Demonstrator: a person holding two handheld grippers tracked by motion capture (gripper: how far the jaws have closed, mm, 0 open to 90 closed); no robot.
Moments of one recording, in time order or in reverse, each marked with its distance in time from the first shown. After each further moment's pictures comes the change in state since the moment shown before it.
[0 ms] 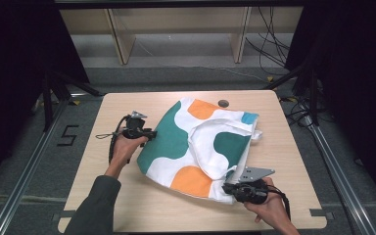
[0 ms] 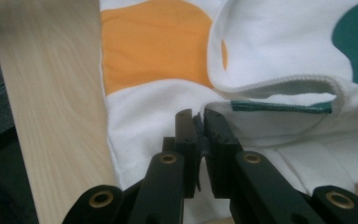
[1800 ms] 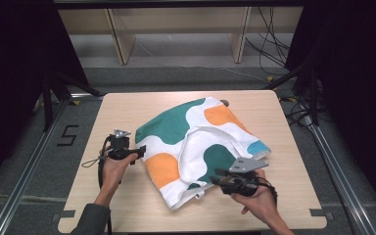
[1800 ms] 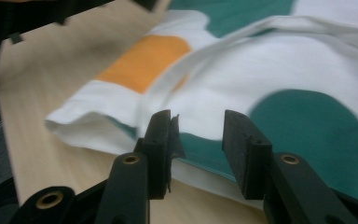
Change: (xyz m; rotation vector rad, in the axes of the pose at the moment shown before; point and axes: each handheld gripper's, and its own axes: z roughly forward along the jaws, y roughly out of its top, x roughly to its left) left arm -0.020 -0.066 -0.035 -0.046 0.109 -0.168; right arm 0.004 0.039 -0.004 -0.138 -0.058 0.014
